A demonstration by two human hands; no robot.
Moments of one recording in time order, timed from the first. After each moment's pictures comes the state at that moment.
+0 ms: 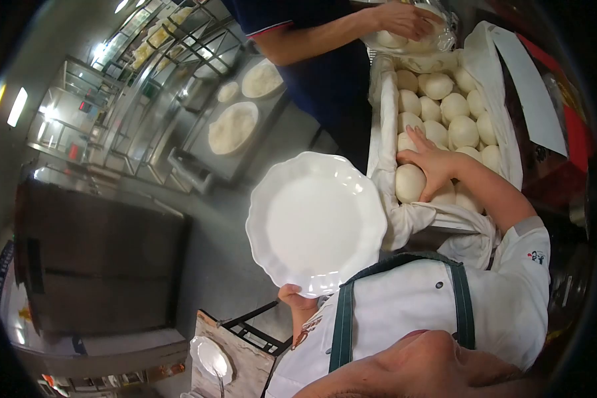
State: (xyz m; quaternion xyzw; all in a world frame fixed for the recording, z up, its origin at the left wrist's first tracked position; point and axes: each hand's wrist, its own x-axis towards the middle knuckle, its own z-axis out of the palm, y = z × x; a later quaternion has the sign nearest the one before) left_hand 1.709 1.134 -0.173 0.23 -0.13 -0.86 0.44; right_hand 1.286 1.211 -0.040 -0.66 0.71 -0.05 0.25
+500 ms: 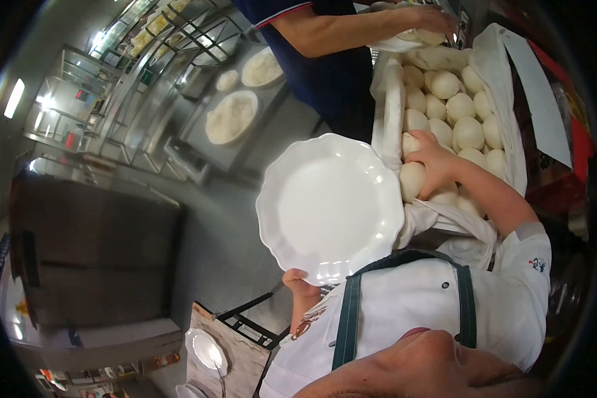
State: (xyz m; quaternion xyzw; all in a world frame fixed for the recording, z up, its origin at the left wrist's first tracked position) left_hand 1.668 1.125 -0.161 0.21 -0.14 -0.86 0.44; right_hand 1.289 1.204 -0.051 -0.65 0.72 -0.11 0.22
